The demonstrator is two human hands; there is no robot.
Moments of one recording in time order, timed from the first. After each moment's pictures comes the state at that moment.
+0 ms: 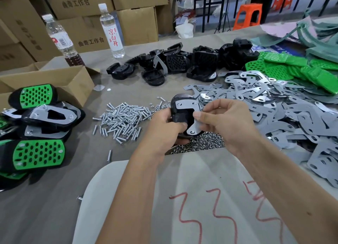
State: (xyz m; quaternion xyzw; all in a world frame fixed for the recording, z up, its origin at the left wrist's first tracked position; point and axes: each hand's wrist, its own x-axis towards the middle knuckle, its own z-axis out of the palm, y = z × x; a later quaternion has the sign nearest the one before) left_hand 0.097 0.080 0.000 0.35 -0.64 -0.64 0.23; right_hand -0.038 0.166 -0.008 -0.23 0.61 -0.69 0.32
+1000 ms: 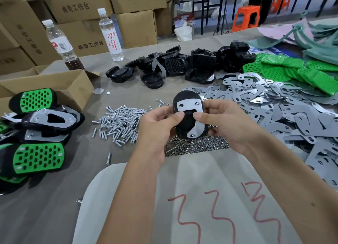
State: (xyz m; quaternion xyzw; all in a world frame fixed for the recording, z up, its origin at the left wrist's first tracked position) left_hand 0.096 0.077 -0.003 0.34 -0.53 -0.69 0.34; right_hand -0.063 0.167 -0.016 -0.36 0.60 -0.60 0.39
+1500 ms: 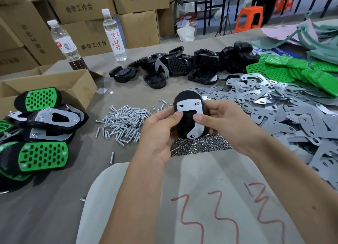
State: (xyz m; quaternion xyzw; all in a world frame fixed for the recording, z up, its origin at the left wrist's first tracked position) left_hand 0.095 0.074 -0.005 0.34 -0.46 -0.75 0.33; right_hand -0.060 0.166 -0.018 -0.44 0.55 -0.61 0.36
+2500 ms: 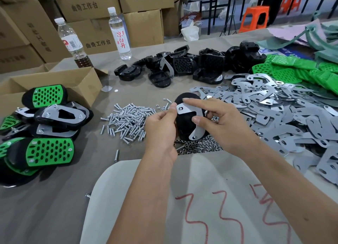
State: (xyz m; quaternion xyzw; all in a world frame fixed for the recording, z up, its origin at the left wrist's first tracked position) left_hand 0.092 0.082 -0.002 0.42 -0.44 -0.69 0.39; right_hand -0.042 0.161 -0.020 -0.55 0.63 -0.53 0.15
